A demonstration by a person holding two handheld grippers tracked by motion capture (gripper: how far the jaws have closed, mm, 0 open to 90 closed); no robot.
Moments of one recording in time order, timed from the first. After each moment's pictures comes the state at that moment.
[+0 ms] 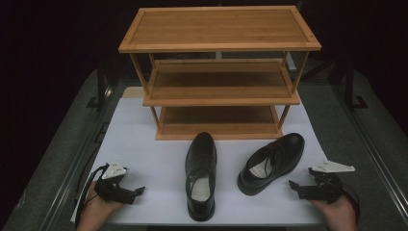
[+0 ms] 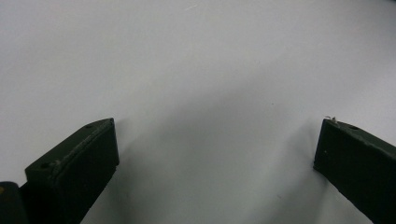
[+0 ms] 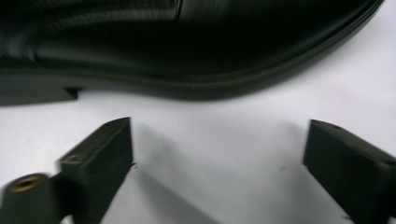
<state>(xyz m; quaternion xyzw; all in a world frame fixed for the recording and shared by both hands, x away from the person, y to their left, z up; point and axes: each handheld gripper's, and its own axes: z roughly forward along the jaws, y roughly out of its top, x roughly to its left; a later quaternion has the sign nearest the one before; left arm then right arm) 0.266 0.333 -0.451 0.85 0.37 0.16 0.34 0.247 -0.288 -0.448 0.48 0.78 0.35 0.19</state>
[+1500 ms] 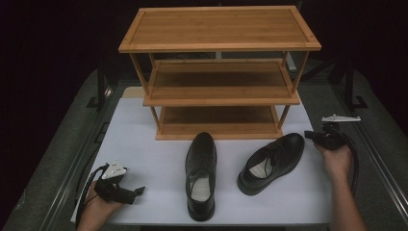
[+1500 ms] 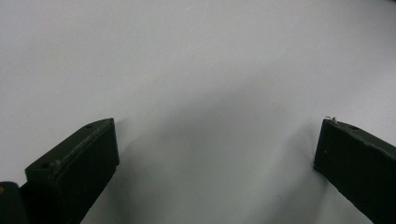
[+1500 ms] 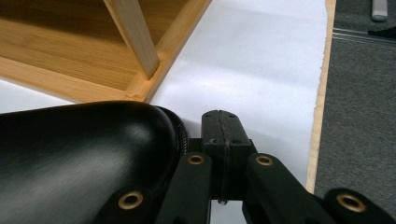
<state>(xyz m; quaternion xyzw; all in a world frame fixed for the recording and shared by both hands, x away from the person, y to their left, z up) 0.266 0.333 -0.451 0.85 0.37 0.16 0.34 0.385 -0.343 -0.432 0.55 0.73 0.36 0.18</state>
